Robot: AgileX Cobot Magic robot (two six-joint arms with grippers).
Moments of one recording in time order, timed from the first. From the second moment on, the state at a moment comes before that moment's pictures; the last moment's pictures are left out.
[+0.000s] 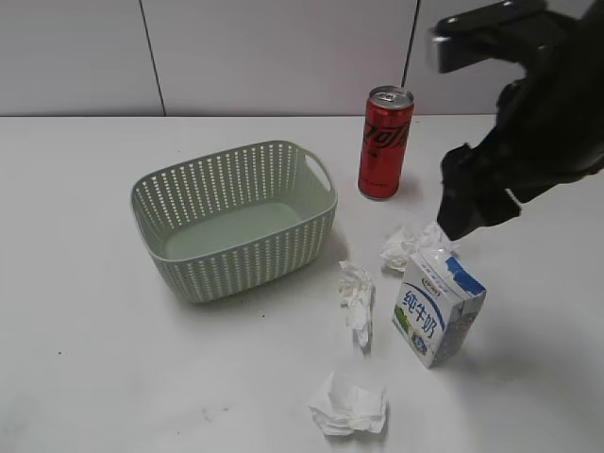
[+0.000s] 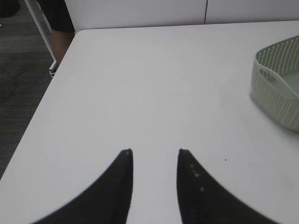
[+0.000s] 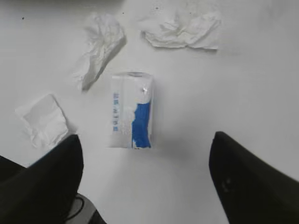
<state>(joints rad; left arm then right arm) -0.04 0.00 -0.50 0.00 1.05 0.10 0.57 1.46 -1.14 -0.03 1.00 -0.01</state>
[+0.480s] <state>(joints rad) -0.04 0.00 -0.50 0.00 1.05 0.10 0.61 1.77 -1.18 -0.05 0.99 0.06</state>
